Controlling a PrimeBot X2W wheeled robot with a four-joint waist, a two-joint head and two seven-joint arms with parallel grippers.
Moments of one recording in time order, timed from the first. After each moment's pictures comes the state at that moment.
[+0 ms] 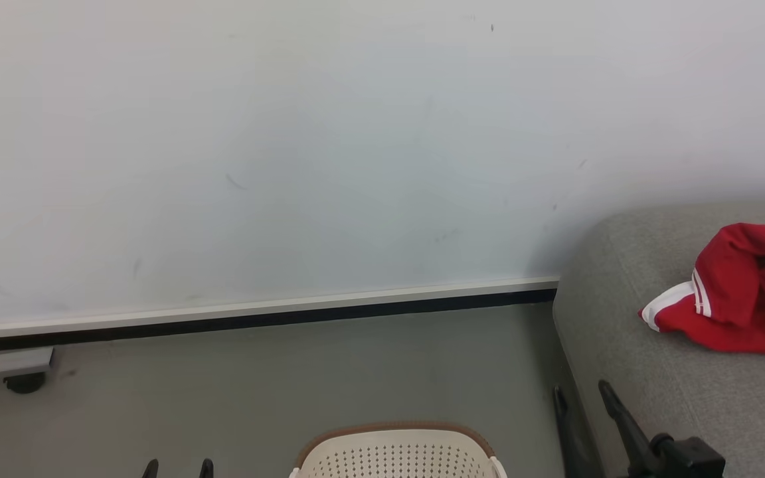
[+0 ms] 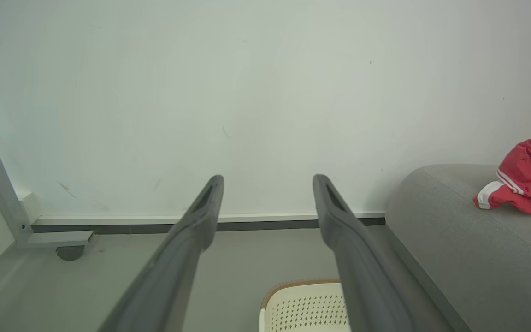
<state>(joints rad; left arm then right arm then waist) 0.21 0.14 -0.10 -0.15 -0.20 0.06 -0.26 0.00 -0.13 0.28 0.15 0.25 0.13 -0.26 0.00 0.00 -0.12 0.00</state>
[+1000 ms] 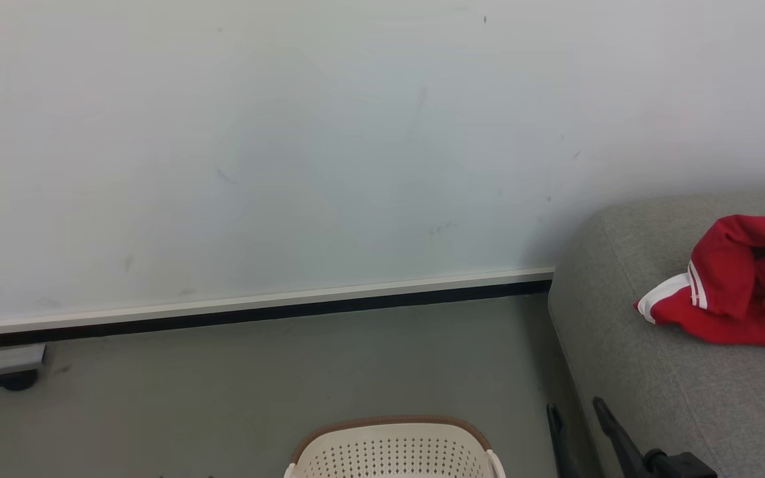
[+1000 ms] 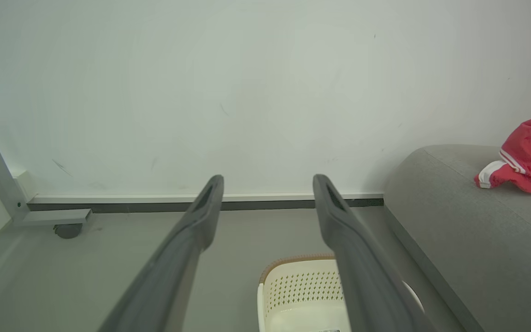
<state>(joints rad) 0.23 0.06 -0.02 -0.08 -0.12 -0.03 -0.26 0.06 -0.12 0.28 0.14 0.22 0.13 -0.26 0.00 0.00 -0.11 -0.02</state>
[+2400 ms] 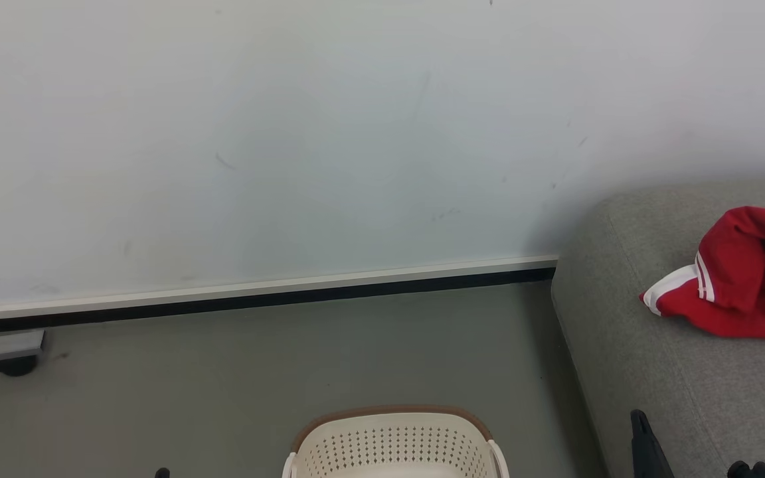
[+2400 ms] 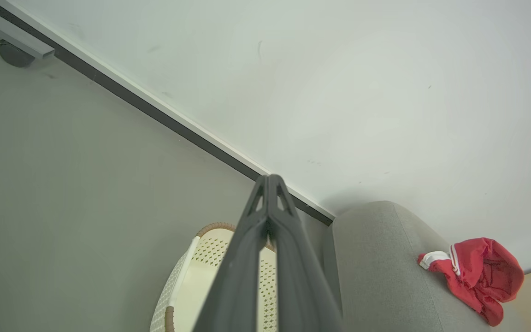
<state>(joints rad) 0.09 0.06 0.01 0.10 -0.73 -0.07 -0.10 0.06 -0.11 0.16 0.19 0.80 0.13 -0.17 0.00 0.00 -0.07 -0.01</state>
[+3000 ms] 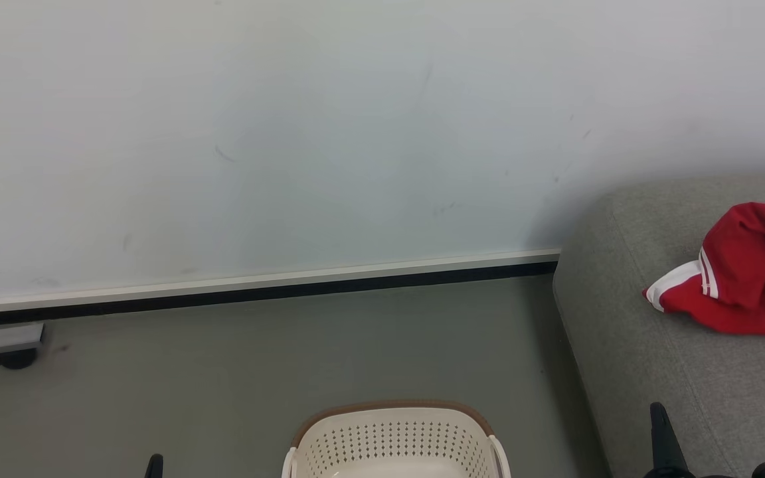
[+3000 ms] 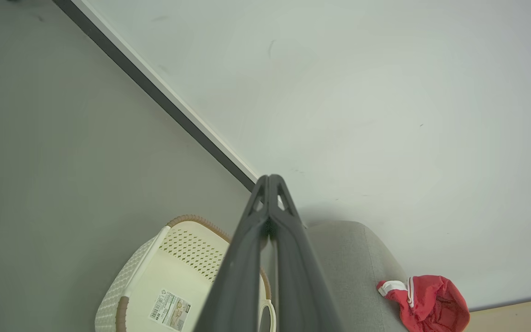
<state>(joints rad) 0.03 0.07 0.03 0.15 -0.97 -0.09 -0.03 0.03 -0.10 0.10 0.18 1.02 0.13 -0.12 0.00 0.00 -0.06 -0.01</state>
